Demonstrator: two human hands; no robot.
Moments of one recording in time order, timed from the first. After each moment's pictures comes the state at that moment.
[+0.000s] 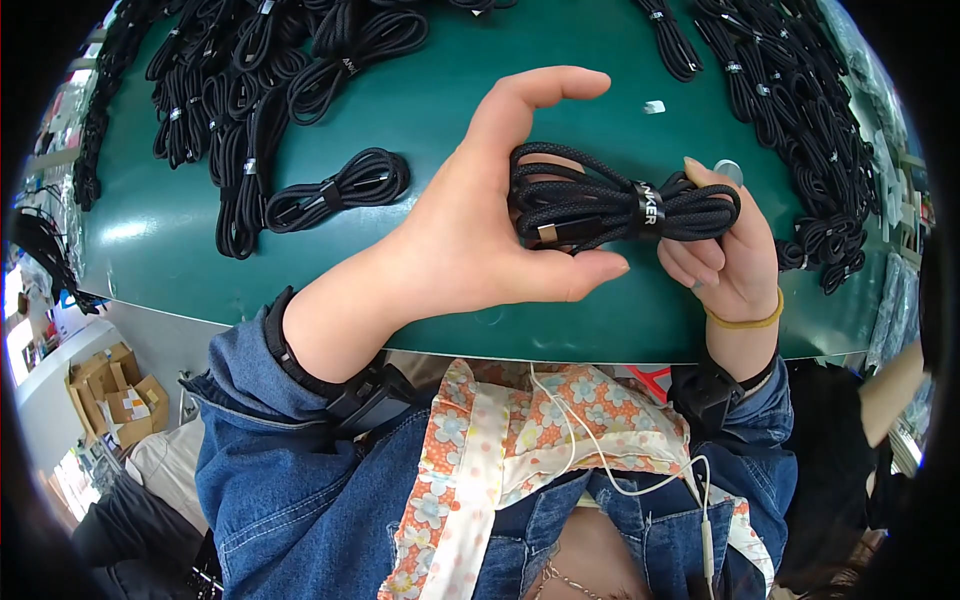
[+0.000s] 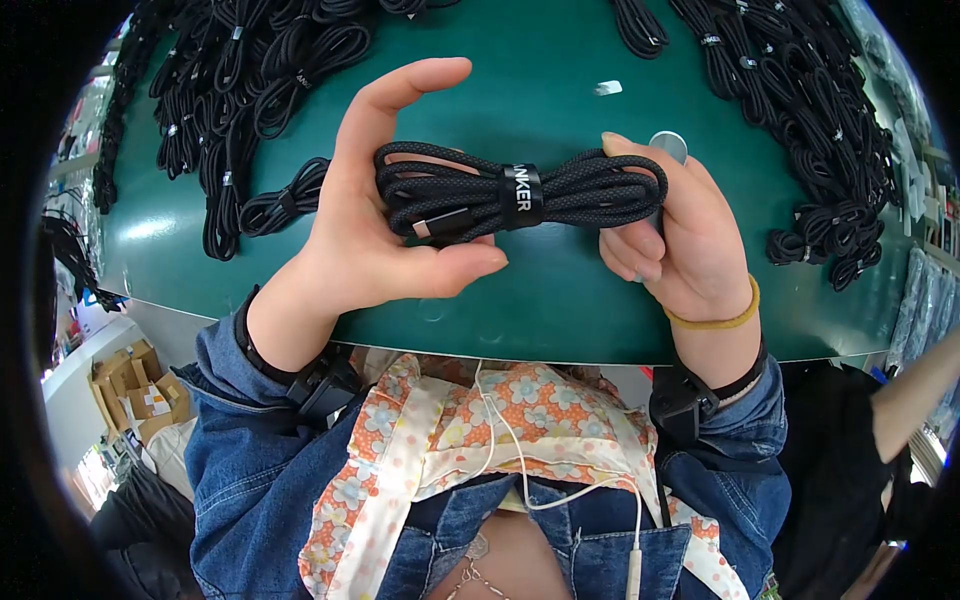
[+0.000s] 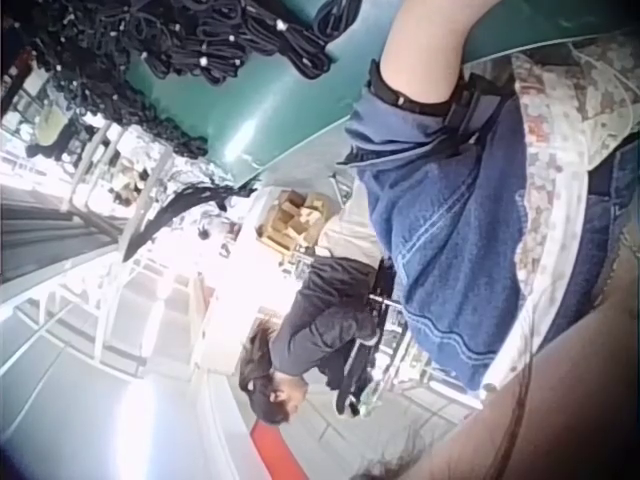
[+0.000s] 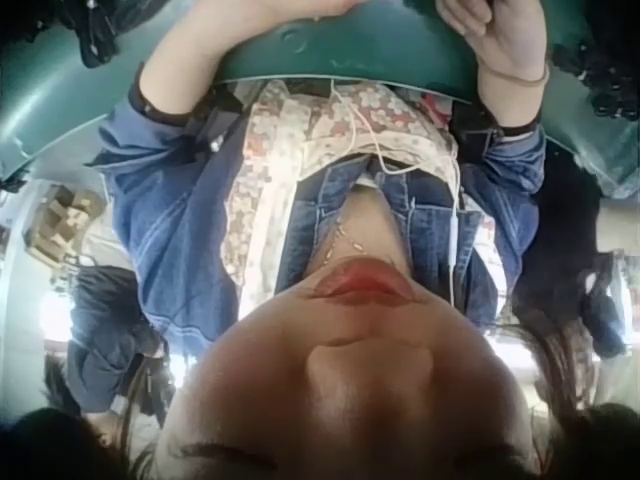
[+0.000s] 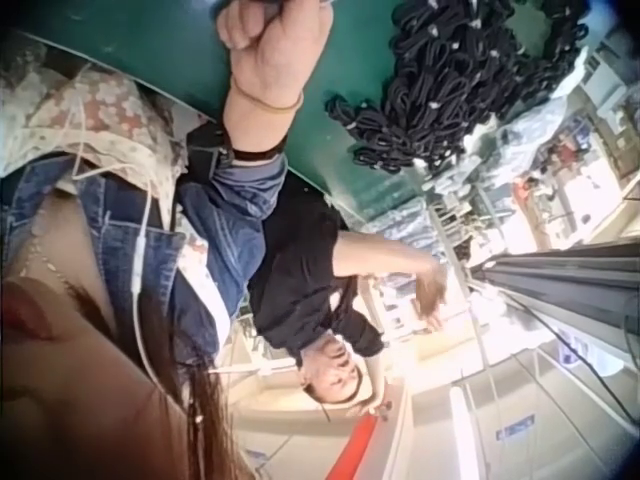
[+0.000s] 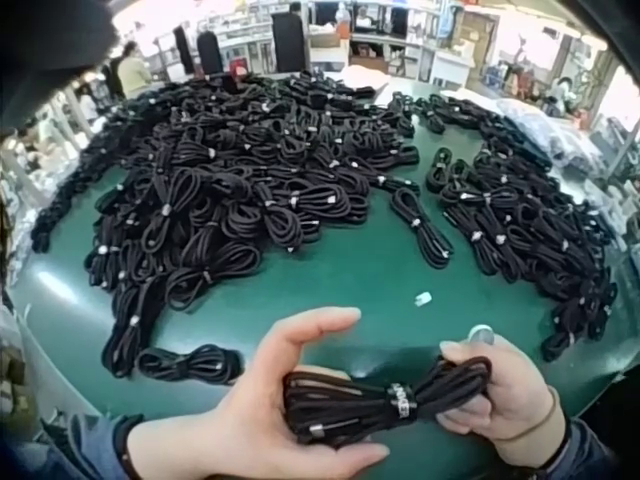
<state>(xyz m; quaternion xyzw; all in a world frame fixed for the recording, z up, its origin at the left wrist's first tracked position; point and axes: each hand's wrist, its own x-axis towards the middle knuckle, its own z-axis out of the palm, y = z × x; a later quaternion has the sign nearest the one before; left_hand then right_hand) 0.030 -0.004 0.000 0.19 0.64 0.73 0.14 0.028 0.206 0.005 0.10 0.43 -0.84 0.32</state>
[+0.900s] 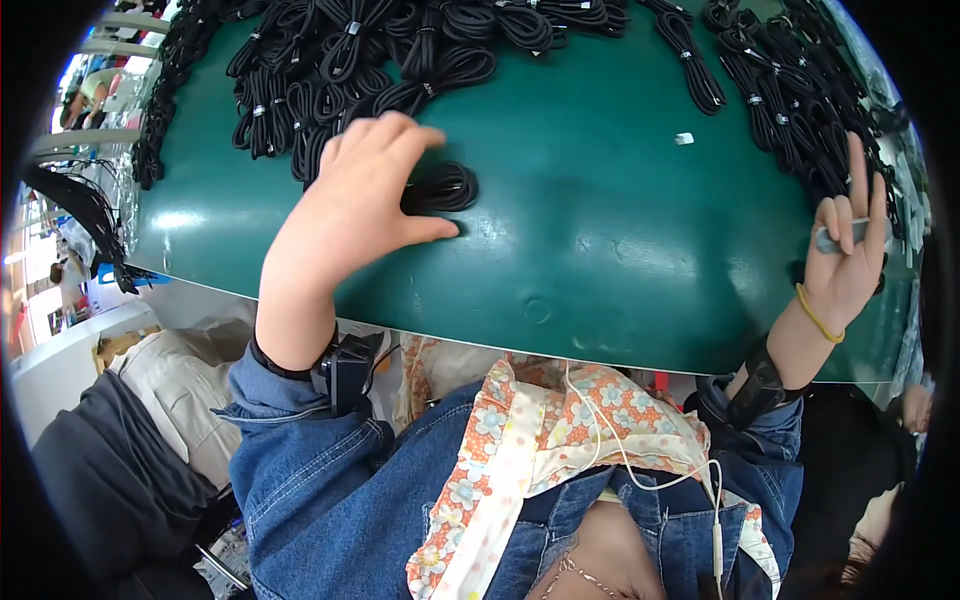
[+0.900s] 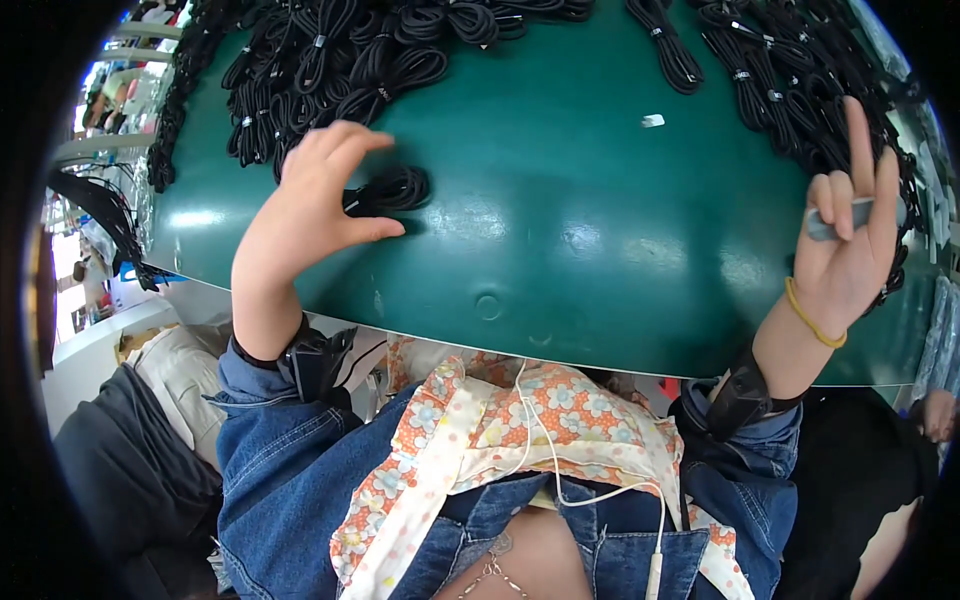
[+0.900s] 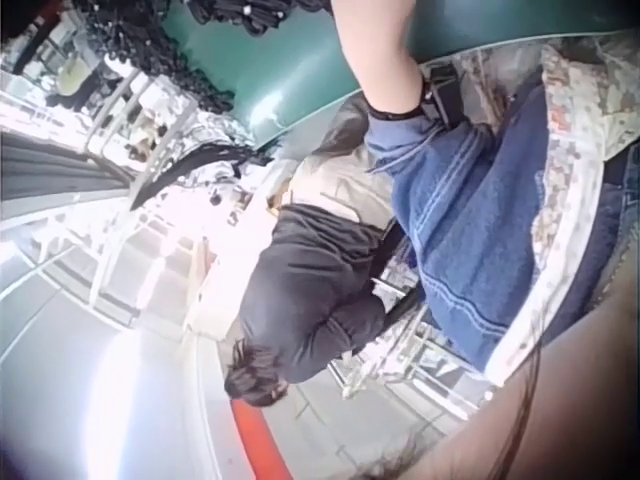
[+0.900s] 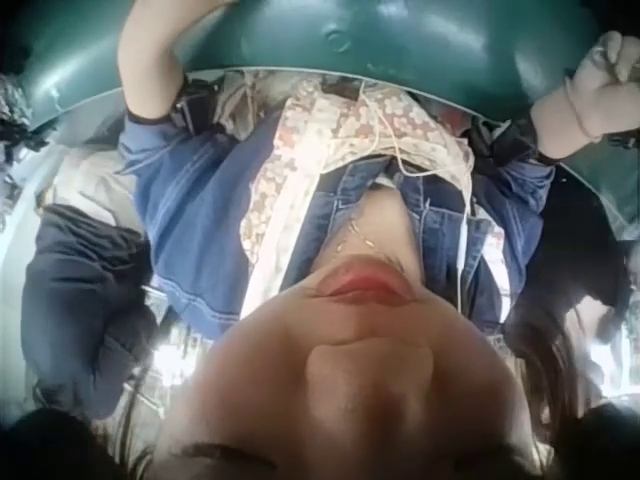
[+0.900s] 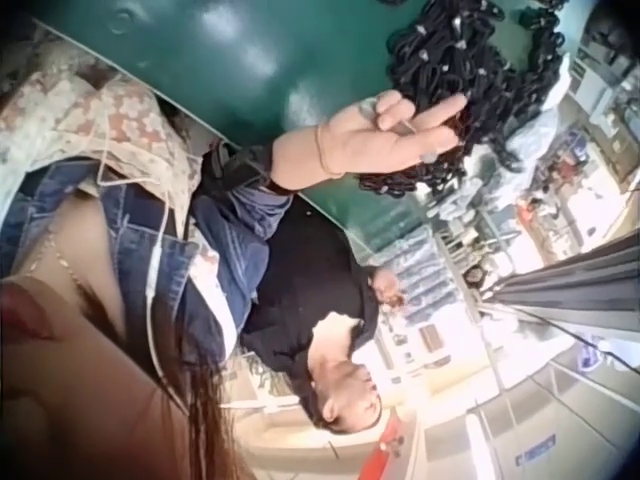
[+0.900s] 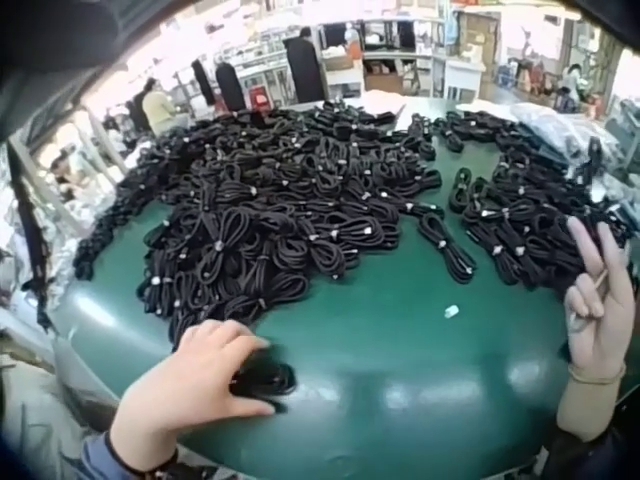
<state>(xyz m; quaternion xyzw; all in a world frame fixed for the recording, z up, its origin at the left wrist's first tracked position) 0.026 -0.094 0.033 0.24 0.96 0.12 0.01 0.006 0.271 0.037 -0.03 0.47 -0.85 -0.22</state>
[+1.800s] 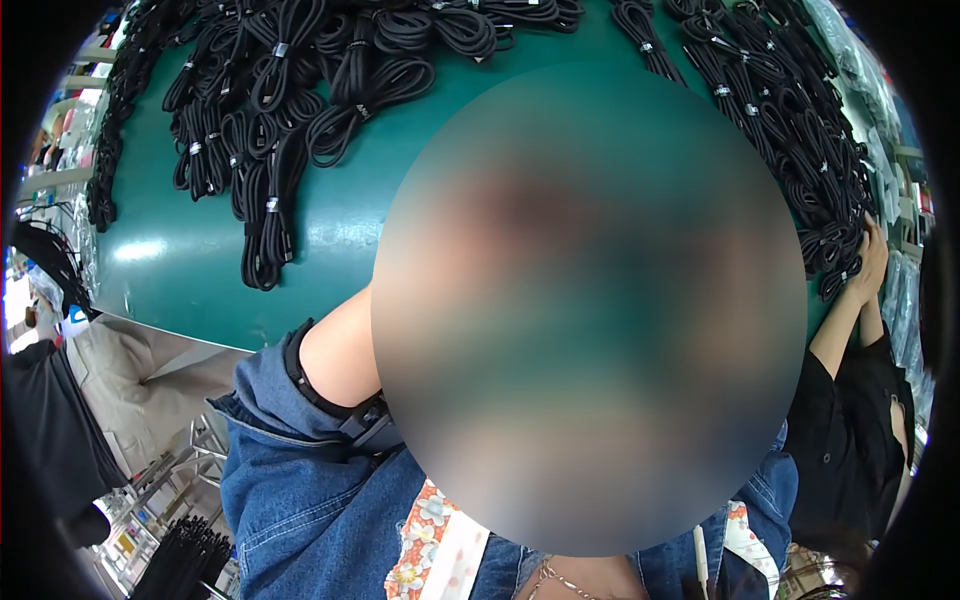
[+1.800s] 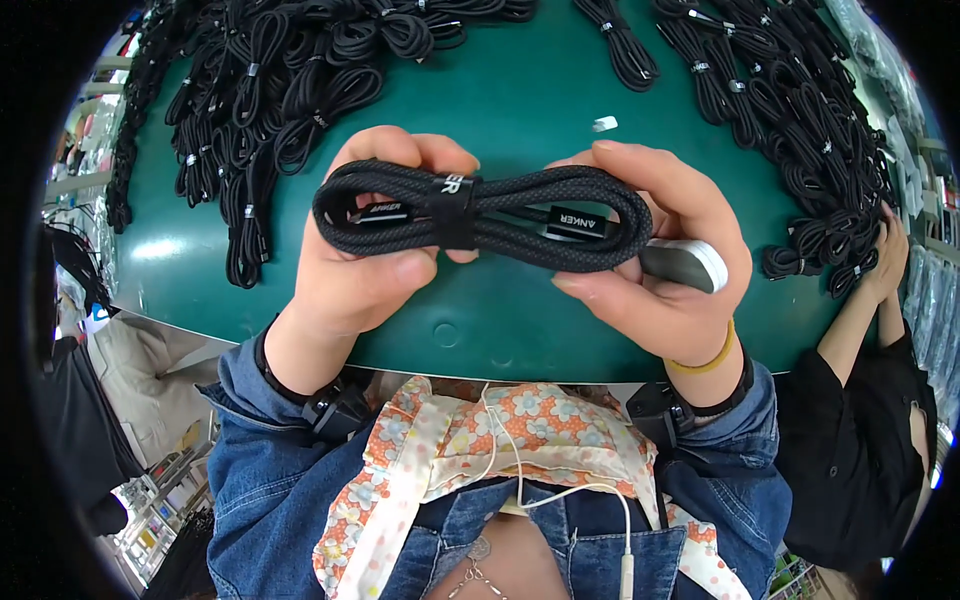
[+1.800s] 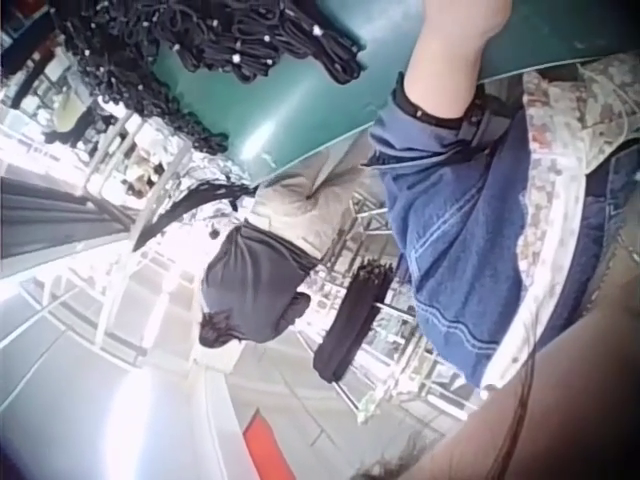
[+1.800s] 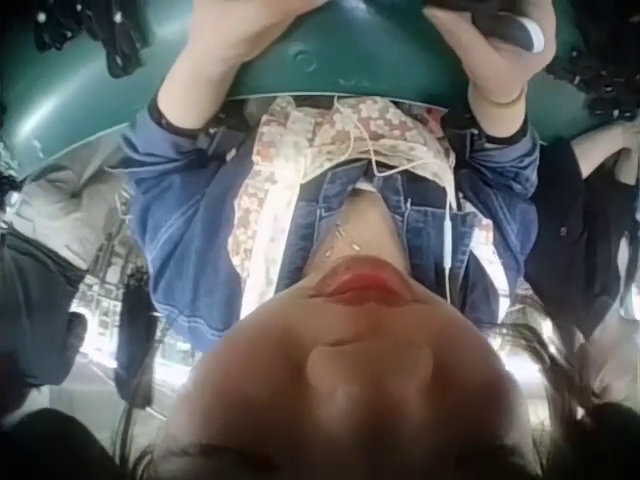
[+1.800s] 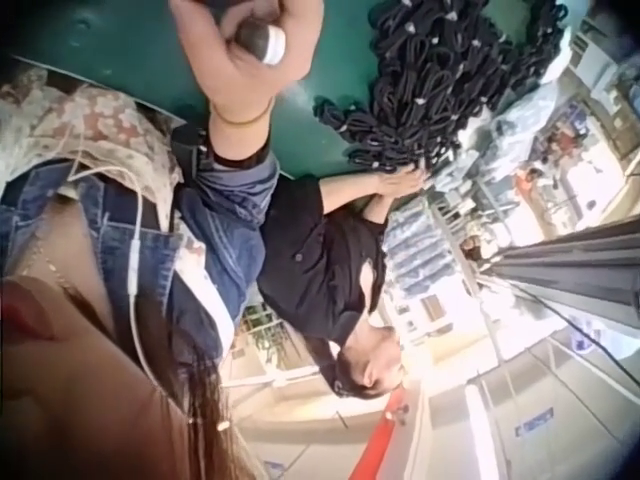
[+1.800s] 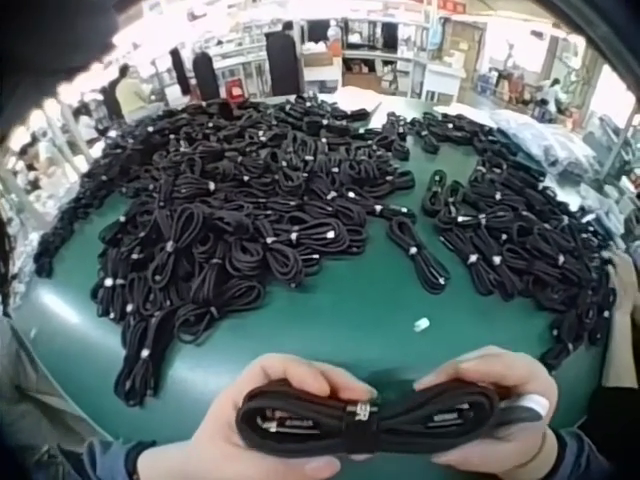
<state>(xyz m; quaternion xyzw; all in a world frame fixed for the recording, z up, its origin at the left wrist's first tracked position) 0.027 -0.009 0.003 0.19 0.36 0.90 0.18 0.031 0.198 0.013 -0.31 0.64 -0.70 -0.04</state>
